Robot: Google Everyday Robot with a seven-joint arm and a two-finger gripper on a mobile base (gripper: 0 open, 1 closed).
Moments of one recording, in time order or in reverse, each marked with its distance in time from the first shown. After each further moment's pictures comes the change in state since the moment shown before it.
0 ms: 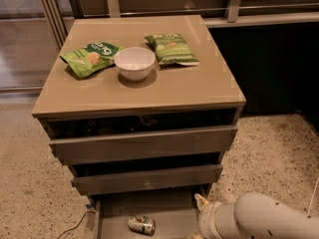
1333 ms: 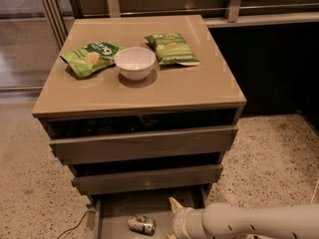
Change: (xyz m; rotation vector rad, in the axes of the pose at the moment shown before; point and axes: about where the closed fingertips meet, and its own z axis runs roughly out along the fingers) arm 0.001 -0.012 0.142 -0.020 -0.128 -0.087
